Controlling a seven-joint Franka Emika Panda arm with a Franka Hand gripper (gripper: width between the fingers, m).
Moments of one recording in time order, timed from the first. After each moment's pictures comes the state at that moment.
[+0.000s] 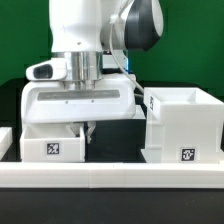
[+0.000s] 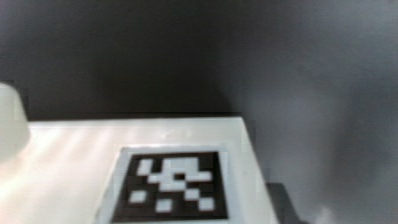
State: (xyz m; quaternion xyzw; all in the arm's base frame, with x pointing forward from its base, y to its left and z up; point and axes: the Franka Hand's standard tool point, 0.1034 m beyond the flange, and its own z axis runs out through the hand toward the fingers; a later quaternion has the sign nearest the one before) arm 0.529 -0.071 0.019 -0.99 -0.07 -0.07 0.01
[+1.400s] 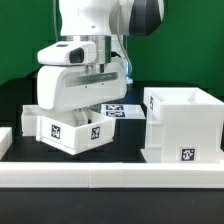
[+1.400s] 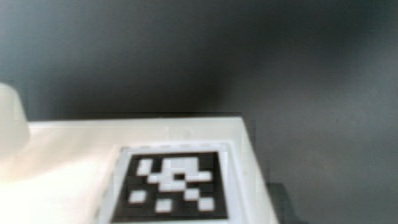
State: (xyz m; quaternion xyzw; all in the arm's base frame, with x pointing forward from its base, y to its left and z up) arm 0.514 -0.061 0.032 -0.89 -0.45 -0.05 -0.02
